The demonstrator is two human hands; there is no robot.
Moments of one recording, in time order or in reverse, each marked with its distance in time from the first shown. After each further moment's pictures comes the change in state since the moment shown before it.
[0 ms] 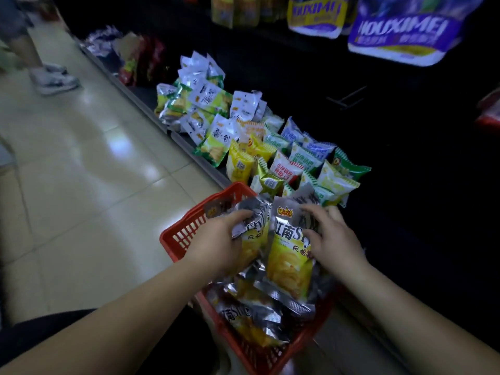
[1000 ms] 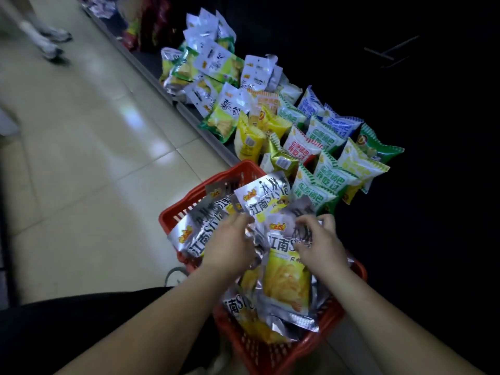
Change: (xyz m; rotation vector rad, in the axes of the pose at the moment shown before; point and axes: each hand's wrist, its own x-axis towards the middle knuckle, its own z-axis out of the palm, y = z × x) left_hand 0.013 -0.041 0.089 0.030 0.005 -0.186; right_hand 0.010 0.036 0.094 0.060 -0.146 0.128
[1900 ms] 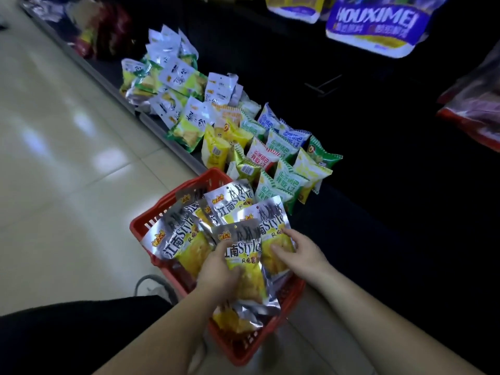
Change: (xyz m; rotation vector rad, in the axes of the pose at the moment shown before) left_hand -0.047 0.009 0.036 -0.370 -0.237 -0.255; right_hand -0.053 0.001 -0.045 0.234 -0.155 0.271
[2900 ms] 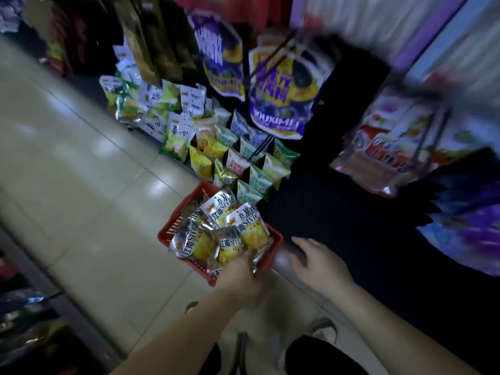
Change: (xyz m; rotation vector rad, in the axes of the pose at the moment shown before) left_hand -0.177 0.290 -0.103 0.490 -0.337 0.087; right_hand -0.175 -0.157 -0.234 -0.330 -0.124 0.072
